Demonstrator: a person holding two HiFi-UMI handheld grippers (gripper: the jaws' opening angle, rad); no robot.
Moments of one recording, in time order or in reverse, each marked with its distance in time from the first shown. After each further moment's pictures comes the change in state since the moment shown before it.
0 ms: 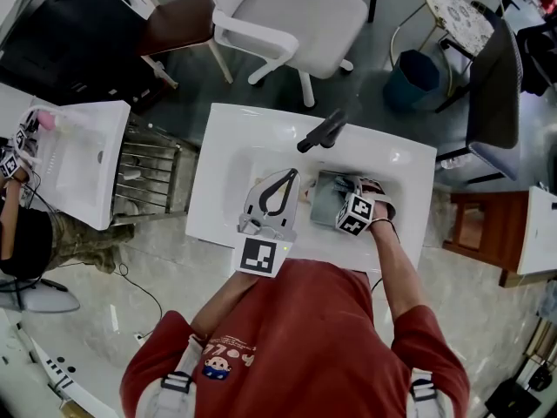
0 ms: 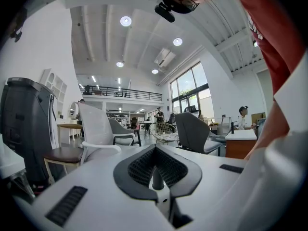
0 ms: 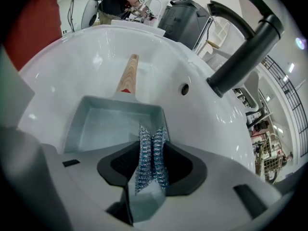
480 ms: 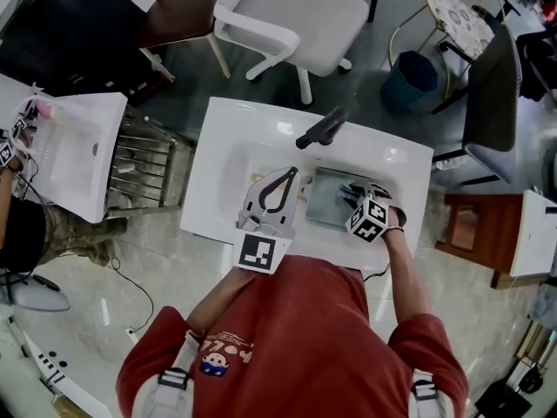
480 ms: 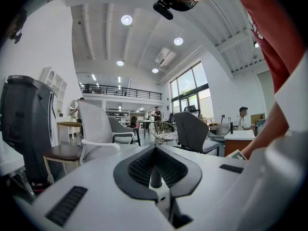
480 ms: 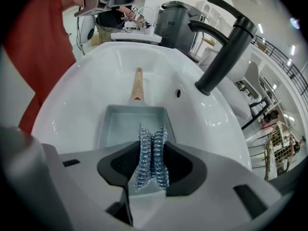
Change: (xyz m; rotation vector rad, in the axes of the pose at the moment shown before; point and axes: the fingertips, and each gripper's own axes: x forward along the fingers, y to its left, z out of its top) left arm 0.000 -0.003 -0.005 -0.012 -0.005 -0.007; right arm -0.054 0.005 -0.012 0.080 -0.027 0.111
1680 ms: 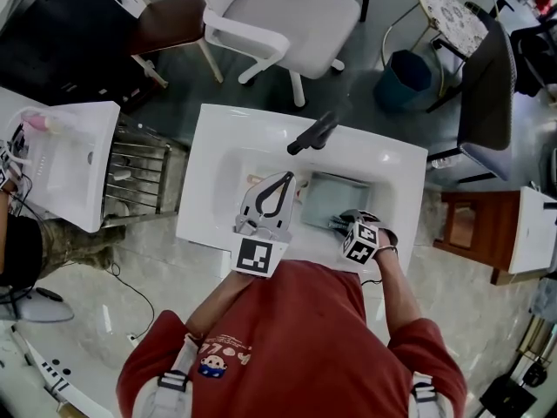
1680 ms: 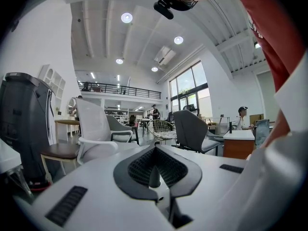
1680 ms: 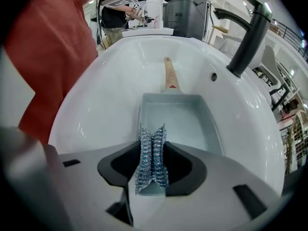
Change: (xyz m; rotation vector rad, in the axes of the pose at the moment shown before) left arm 0.010 -0.005 -0.006 -0.003 0.019 -0.015; right arm 0.002 0.084 -0.030 0.021 0.051 0.207
